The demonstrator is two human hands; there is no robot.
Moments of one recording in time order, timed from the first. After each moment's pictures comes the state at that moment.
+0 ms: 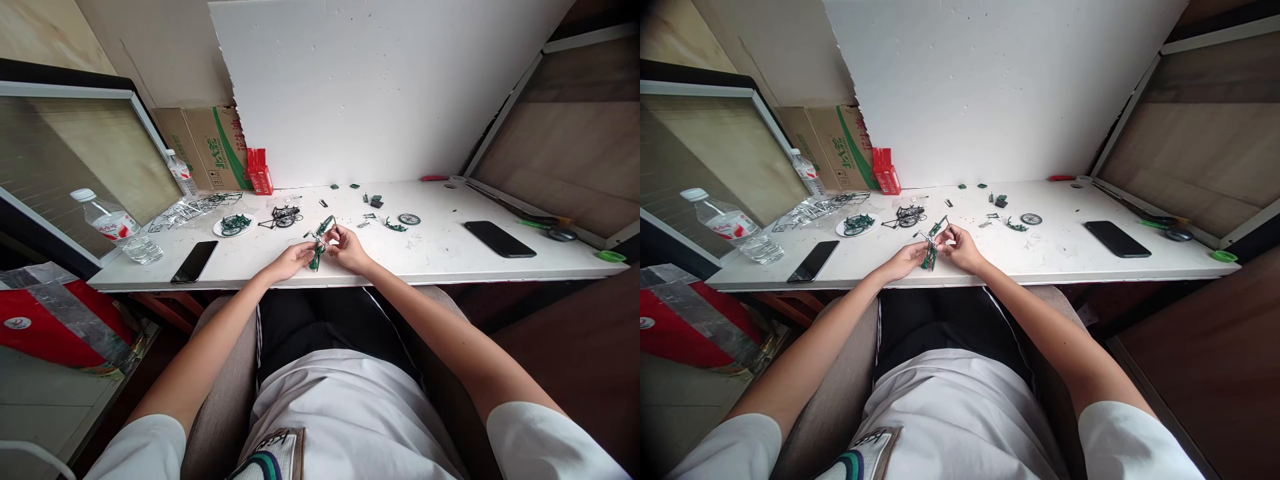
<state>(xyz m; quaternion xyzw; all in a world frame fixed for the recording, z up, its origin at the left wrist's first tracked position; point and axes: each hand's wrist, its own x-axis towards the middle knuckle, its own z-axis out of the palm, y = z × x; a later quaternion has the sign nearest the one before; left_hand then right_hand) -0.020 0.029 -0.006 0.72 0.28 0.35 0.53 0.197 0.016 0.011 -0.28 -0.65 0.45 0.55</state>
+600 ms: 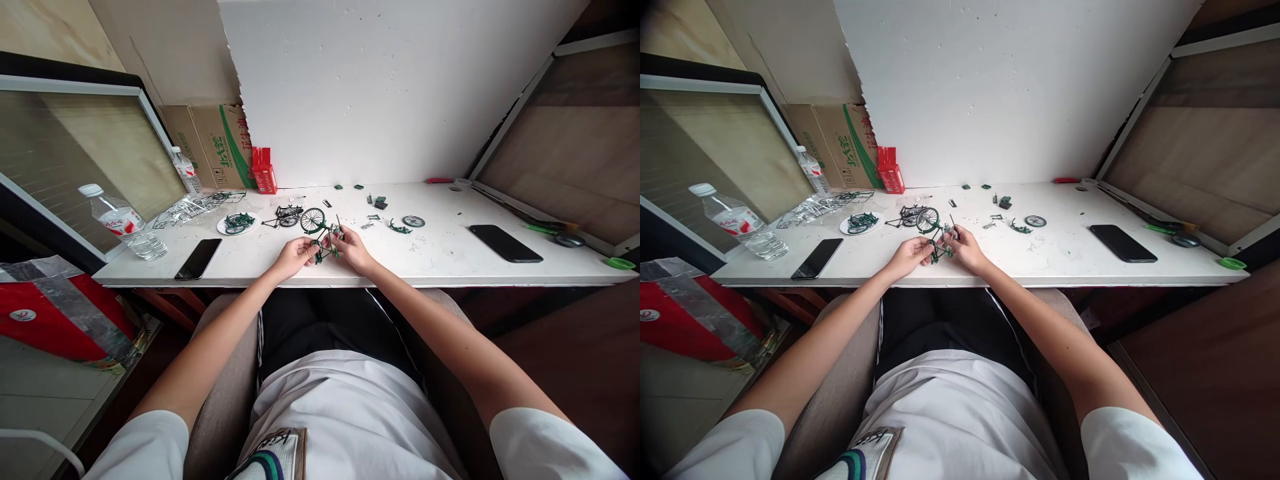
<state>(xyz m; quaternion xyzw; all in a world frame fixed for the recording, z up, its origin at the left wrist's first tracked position) -0.012 0.023 -0.002 0.65 0.33 0.46 0.51 0.197 0.014 0.015 -0.34 -0.61 0.48 0.52</state>
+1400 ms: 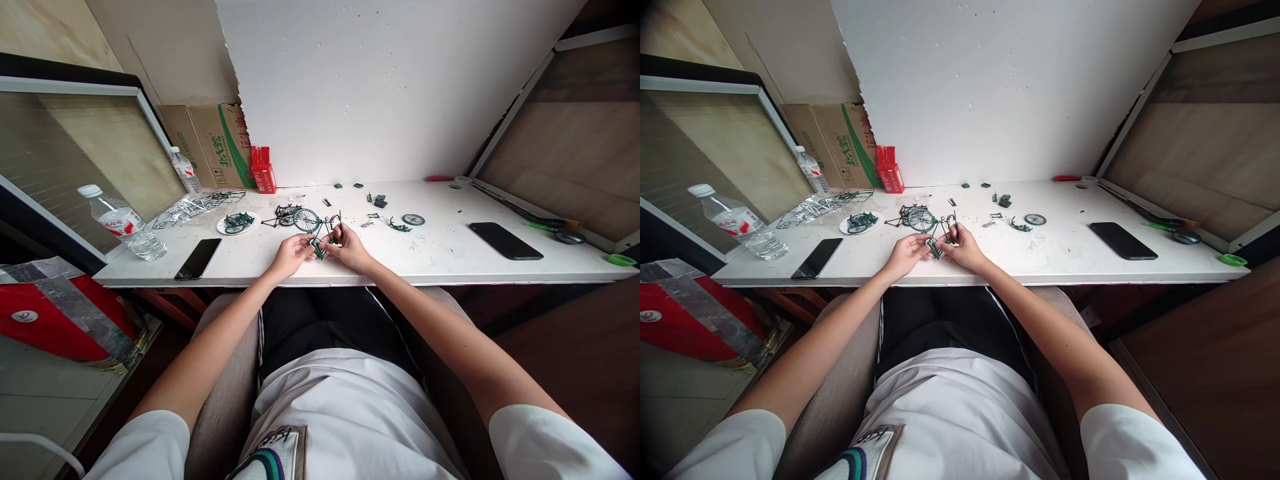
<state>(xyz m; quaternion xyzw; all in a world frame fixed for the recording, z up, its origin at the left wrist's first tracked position) -0.014 0.024 -0.004 0.62 0.34 0.49 0.50 0.194 0.014 0.010 -0.32 -0.64 0.47 0.51</state>
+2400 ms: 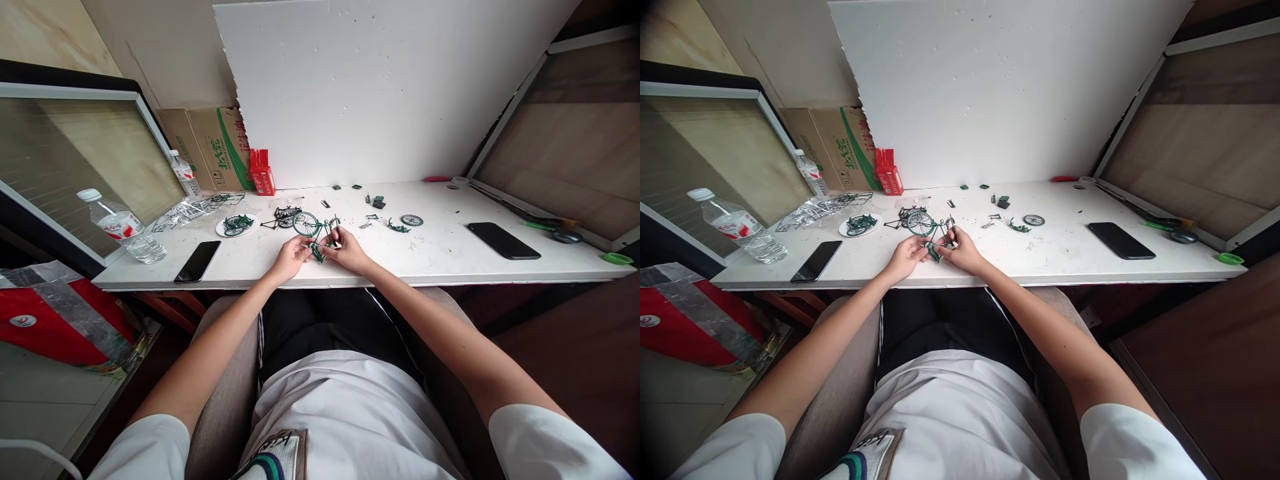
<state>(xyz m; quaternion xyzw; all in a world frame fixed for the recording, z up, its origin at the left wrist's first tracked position) -0.014 0.028 -0.010 0.65 0.35 0.48 0.48 0.195 0.016 0.006 -0.35 -0.66 0.42 0.51</state>
